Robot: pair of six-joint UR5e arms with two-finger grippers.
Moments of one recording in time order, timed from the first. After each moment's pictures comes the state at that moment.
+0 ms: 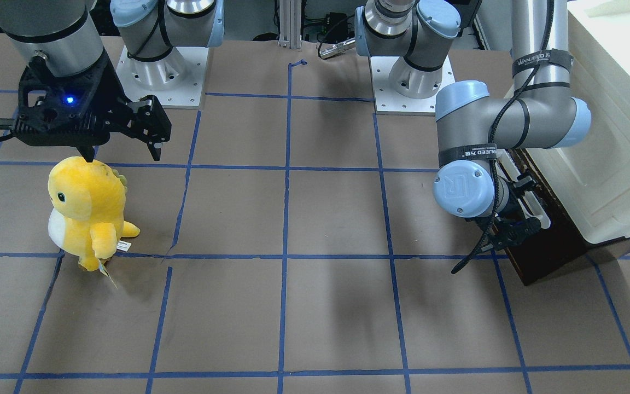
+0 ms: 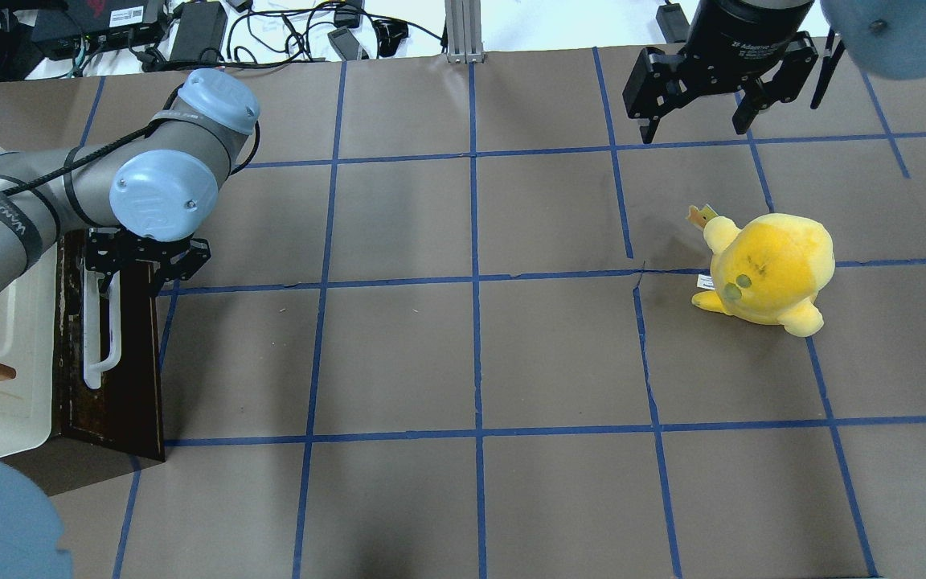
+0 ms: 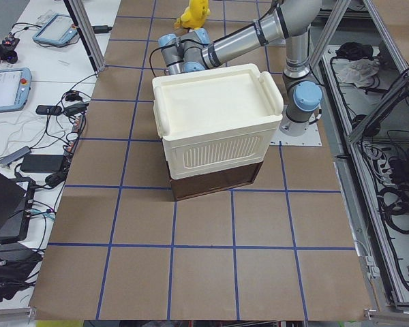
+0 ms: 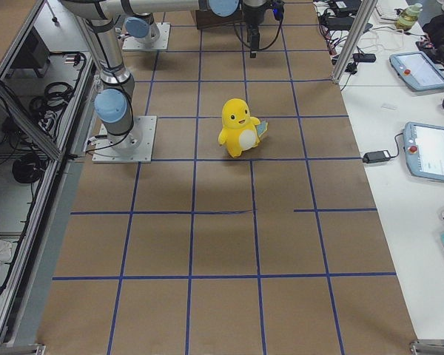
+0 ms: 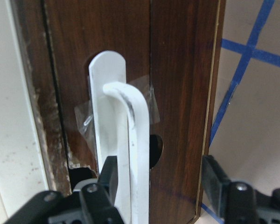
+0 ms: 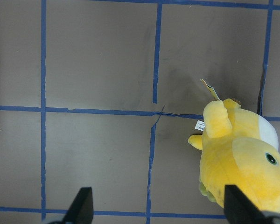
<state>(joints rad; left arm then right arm) -1.52 -1.91 -1.76 -1.47 2.31 -0.47 1.60 -1.48 1.44 -1.57 -1.58 -0.02</state>
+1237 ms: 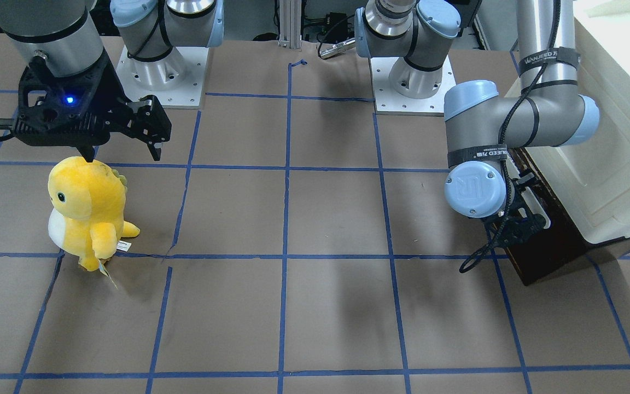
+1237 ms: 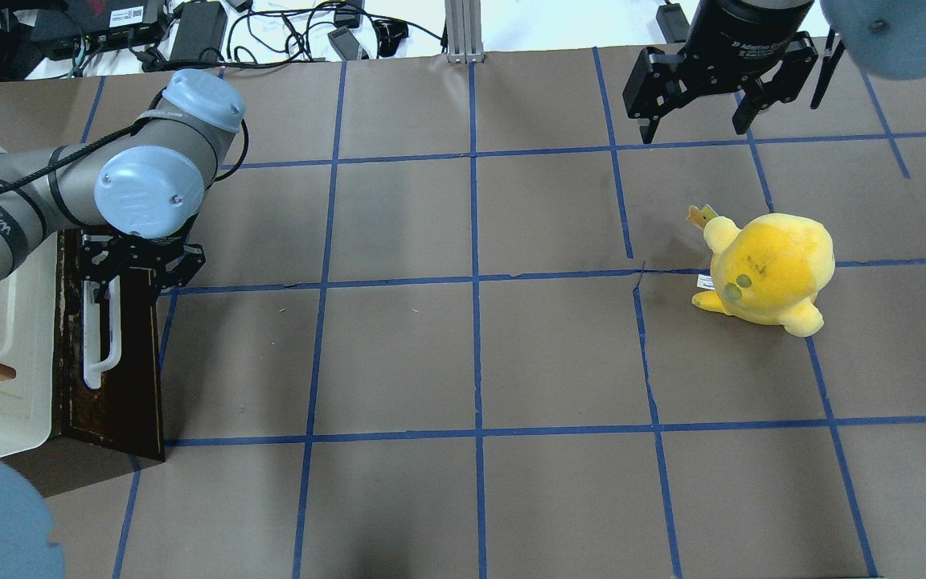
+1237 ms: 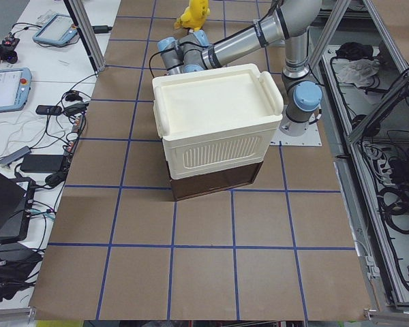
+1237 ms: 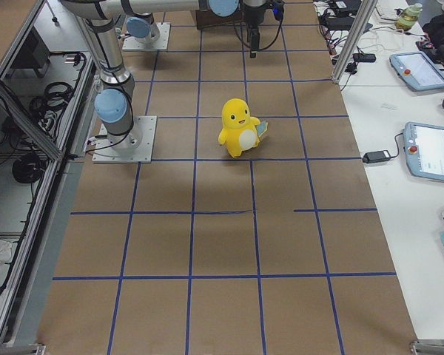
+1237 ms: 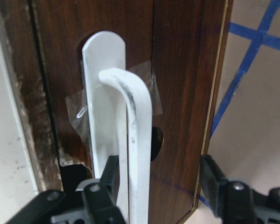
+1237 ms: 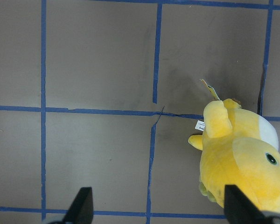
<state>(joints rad) -1.49 -1.90 -1.76 -1.50 2.27 -0.47 1.60 -1.48 1.44 -1.57 -1.58 -0.02</state>
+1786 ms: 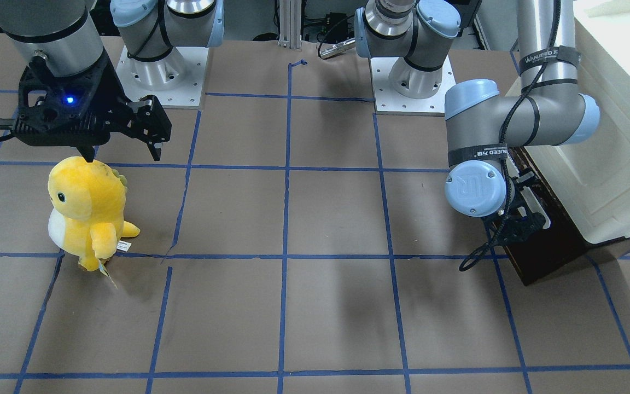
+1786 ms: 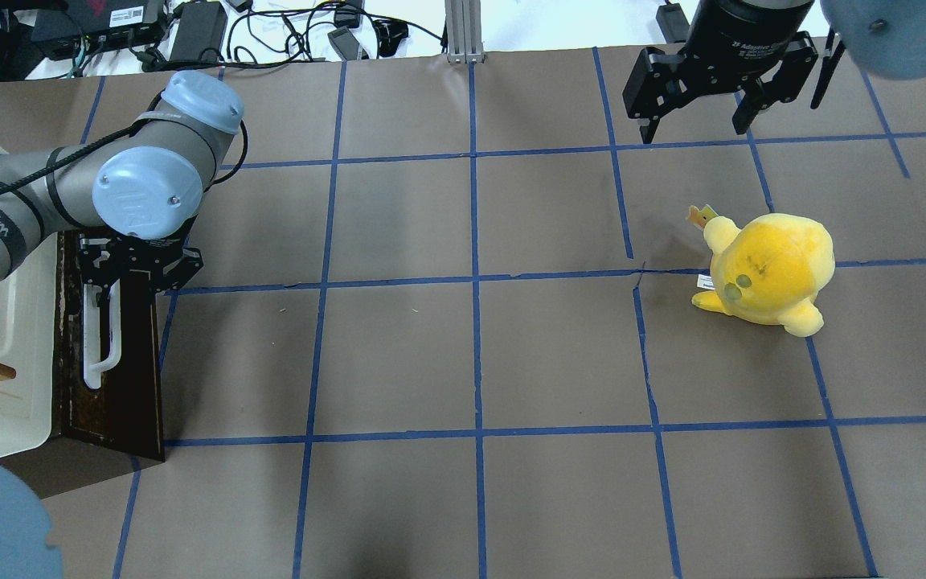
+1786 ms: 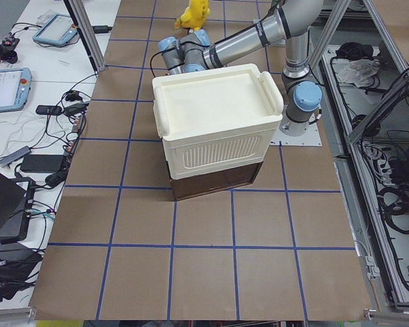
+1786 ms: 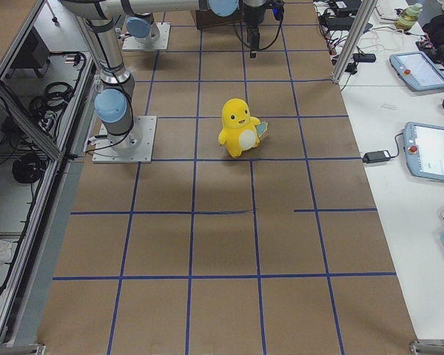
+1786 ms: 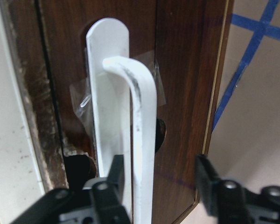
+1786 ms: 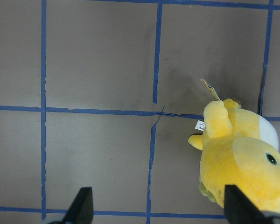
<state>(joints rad) -1.49 -1.90 -1.76 -1.51 2.27 -0.47 1.60 -1.48 1.44 -1.57 -1.58 -0.02</state>
